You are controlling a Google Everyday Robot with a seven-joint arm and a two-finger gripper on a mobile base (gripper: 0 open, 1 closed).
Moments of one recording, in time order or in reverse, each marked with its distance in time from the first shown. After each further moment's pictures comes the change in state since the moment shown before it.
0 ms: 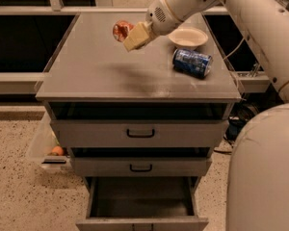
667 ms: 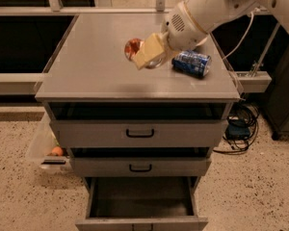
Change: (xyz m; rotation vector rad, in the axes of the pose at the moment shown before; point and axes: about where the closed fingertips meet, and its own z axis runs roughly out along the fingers) arm 0.064 0.080 -0.047 -0.031 0.074 0.213
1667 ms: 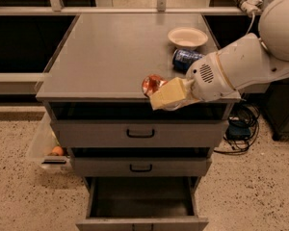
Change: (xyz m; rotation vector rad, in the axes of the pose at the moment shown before) arm 0.112 0.027 -0.005 -0.045 -0.084 0.215
